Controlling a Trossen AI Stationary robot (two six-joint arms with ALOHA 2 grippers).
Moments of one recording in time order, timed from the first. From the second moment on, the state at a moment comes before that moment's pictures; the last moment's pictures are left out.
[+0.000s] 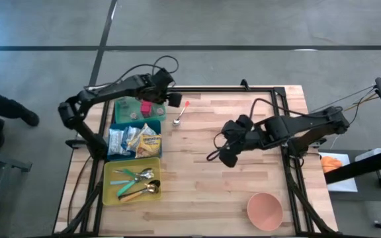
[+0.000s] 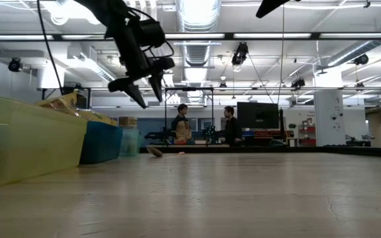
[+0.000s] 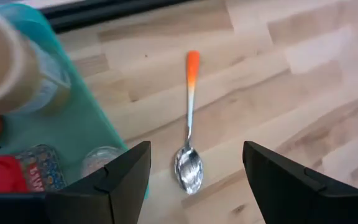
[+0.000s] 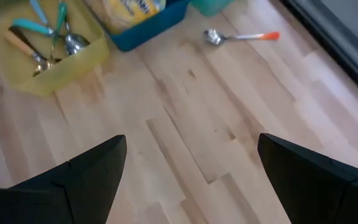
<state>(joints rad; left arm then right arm) 0.57 1.64 1.31 -0.76 -0.02 -0.67 0.27 1.49 1.59 -1.12 0.42 0.70</state>
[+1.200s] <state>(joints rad) 0.41 1.92 1.50 -0.86 -0.01 -0.60 0.27 1.10 1.17 -0.66 0.41 0.70</state>
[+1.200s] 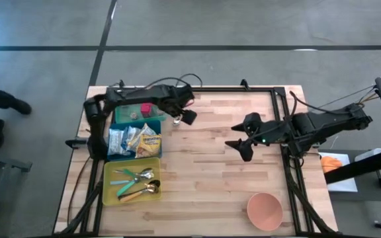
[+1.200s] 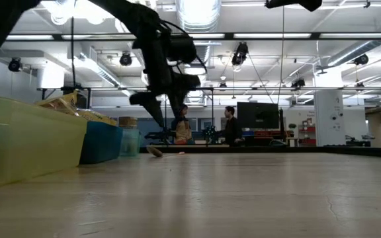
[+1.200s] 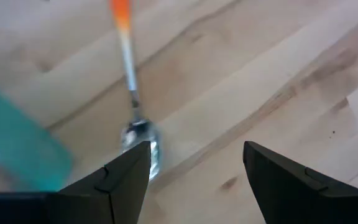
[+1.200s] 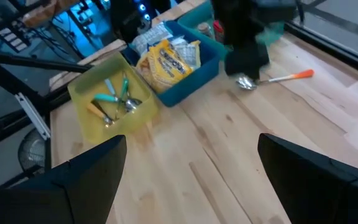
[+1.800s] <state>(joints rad) 0.48 2.13 1.62 -0.89 -0.08 -0.52 0.27 1.10 1.23 -0.68 0.36 0.66</state>
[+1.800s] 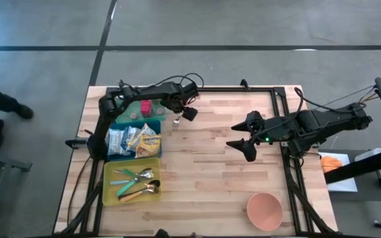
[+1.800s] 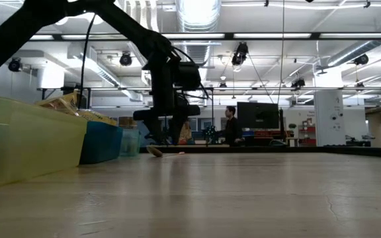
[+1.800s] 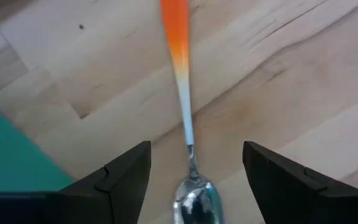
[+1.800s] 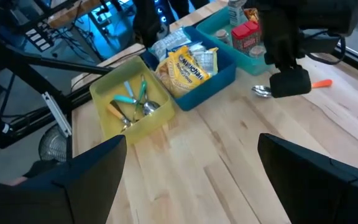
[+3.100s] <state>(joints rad) 0.51 2.19 1.60 -0.87 -0.02 -0.38 0.27 1.10 1.23 -0.68 0.30 0.68</state>
